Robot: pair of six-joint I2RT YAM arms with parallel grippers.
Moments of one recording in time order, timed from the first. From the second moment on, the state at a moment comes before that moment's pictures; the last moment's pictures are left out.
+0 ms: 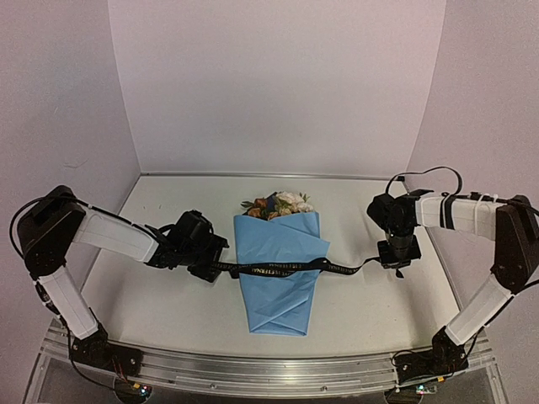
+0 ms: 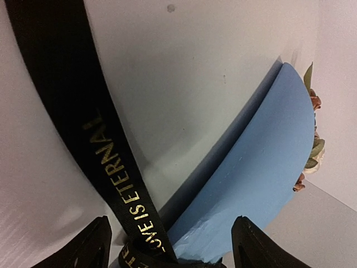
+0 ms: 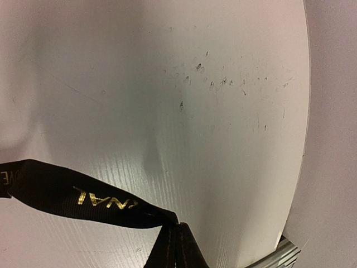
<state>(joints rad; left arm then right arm) -0.77 1.69 0.78 0.09 -0.05 -1.83 0.45 1.59 1.04 -1.00 0.37 0.47</state>
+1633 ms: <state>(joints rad) -0.70 1.70 0.82 0.07 -0.16 -1.59 0.38 1.53 1.02 -0.99 0.43 0.44</state>
